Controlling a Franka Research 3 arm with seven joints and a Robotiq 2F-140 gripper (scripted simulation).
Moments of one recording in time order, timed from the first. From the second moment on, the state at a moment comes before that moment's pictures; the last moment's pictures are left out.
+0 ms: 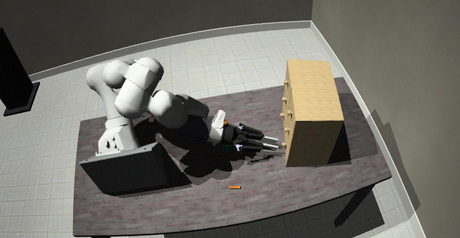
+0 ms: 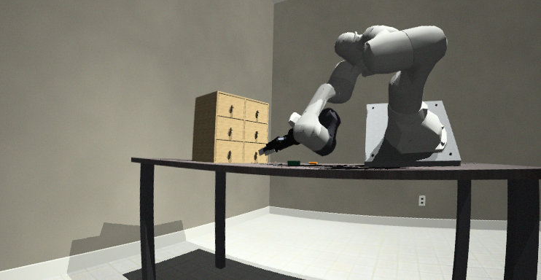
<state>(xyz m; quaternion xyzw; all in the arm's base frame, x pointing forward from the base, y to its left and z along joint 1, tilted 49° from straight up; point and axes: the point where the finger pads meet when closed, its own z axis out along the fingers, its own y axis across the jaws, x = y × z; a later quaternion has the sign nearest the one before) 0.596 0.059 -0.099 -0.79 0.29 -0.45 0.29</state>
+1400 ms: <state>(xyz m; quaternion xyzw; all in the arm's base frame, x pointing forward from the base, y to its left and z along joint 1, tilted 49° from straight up) 0.596 0.060 -0.099 -0.79 0.29 -0.45 0.29</state>
